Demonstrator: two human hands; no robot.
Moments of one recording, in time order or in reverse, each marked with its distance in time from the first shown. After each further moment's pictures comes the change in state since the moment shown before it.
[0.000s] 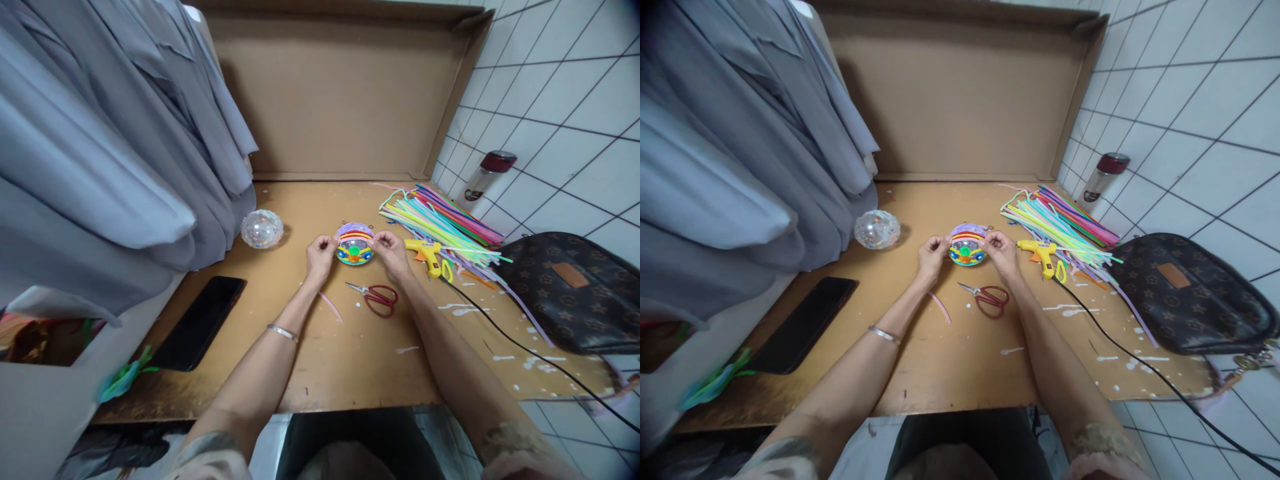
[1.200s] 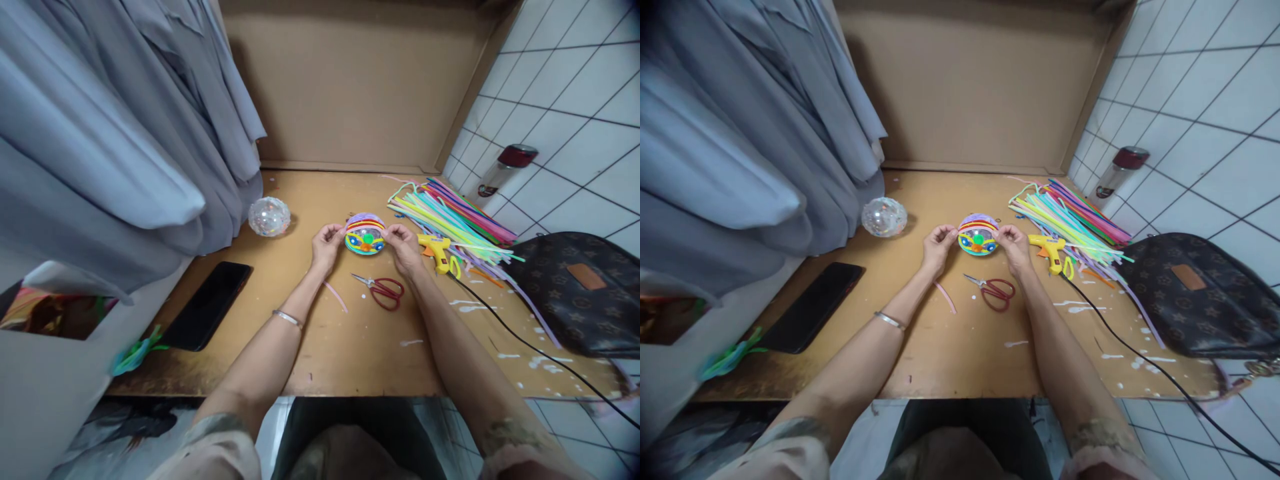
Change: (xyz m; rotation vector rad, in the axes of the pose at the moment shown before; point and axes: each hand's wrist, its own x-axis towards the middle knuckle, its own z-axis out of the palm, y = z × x) left_hand 0.004 -0.012 -0.001 -0.315 -0.026 -0.005; right_hand 0.007 0.012 -0.006 0.110 0.065 0.017
